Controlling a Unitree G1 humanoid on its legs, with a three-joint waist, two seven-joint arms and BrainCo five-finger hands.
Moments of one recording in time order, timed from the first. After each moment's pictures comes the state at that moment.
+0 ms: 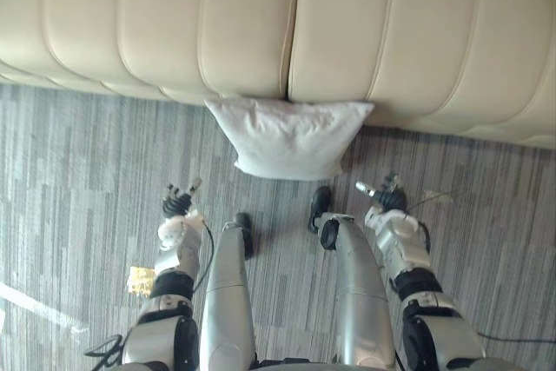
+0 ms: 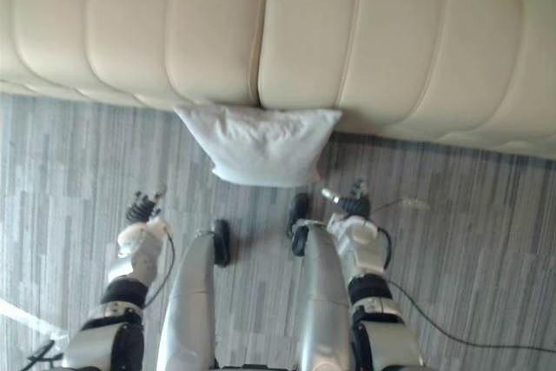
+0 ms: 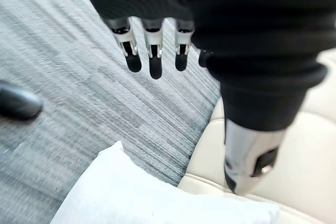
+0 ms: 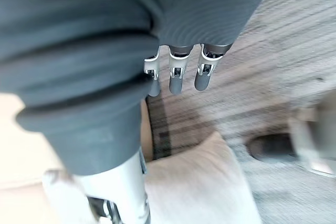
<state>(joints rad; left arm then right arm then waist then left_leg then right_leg) -0.53 0.22 0.26 0.71 -0.43 -0.04 0.26 -0.57 -0.20 -0.19 0.68 0.28 -0.02 -0.25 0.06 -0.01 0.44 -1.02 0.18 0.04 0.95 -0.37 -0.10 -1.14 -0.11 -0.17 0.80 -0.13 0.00</state>
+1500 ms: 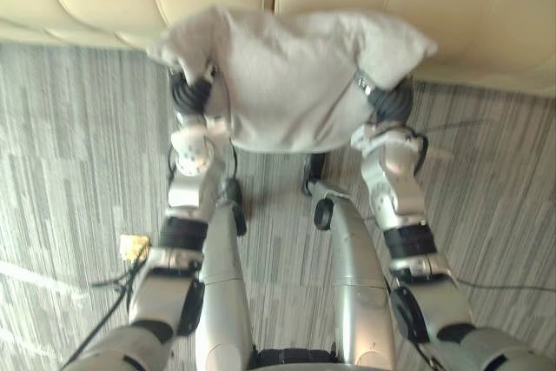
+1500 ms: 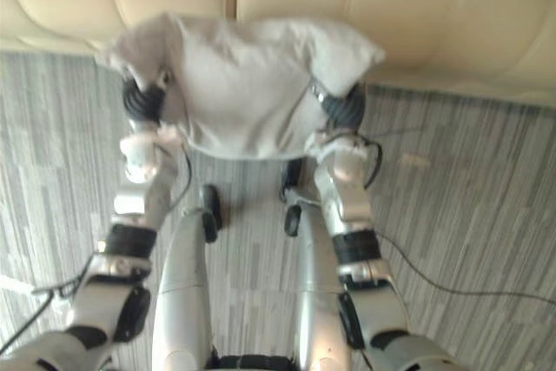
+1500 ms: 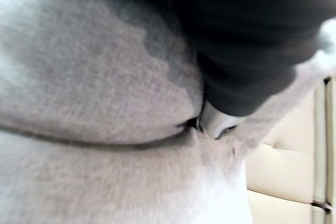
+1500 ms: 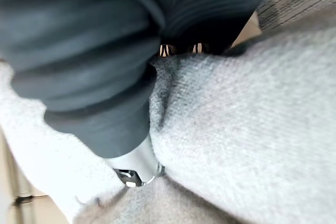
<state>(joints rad) -0.46 0.09 -0.06 0.24 -0.32 -0.12 0.41 -0.46 -0.08 0.01 0.19 0.31 -0.10 -0.32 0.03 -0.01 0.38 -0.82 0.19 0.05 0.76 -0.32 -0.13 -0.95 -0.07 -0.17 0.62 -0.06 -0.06</state>
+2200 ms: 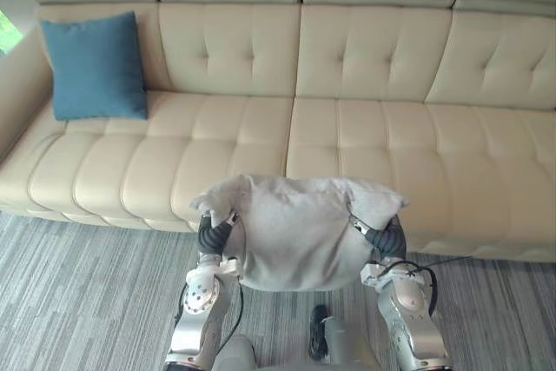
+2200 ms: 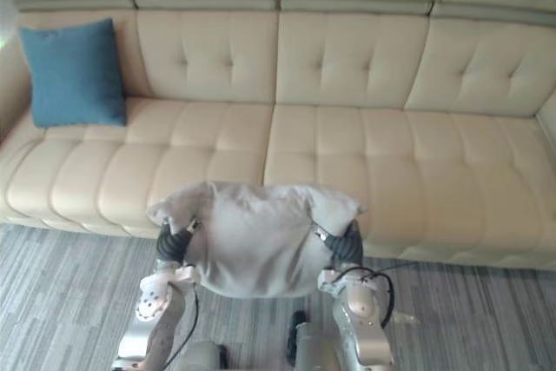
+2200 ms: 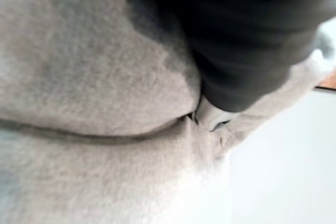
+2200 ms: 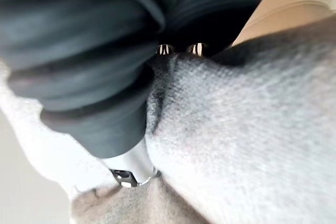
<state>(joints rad) 0.18 0.05 -0.16 0.01 -0.32 -0.10 0.24 0.20 -0.08 0.08 -0.07 0.16 -0.10 -0.16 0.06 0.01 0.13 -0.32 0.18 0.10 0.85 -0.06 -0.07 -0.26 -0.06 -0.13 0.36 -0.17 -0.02</state>
